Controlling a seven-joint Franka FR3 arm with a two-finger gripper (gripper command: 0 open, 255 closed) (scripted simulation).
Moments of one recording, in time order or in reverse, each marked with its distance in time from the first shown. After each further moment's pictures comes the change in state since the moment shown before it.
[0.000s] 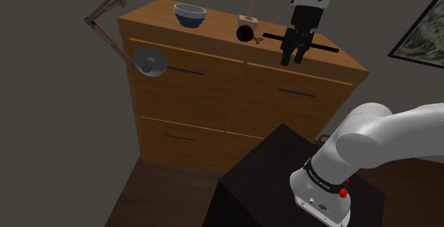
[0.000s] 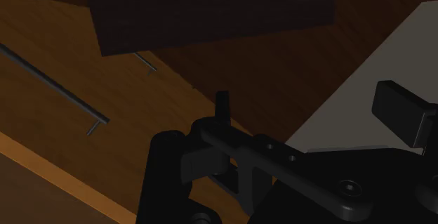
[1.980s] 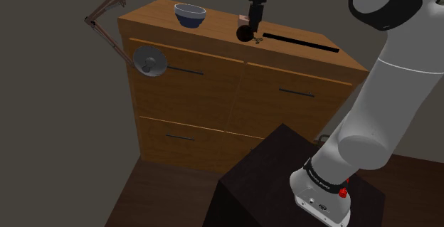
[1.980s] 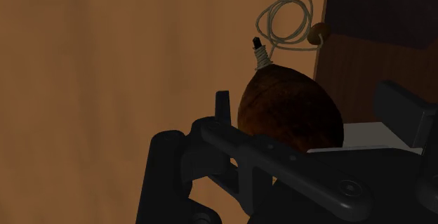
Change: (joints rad) arm 0.067 0.944 -0.310 0.903 -0.030 0.038 -1.117
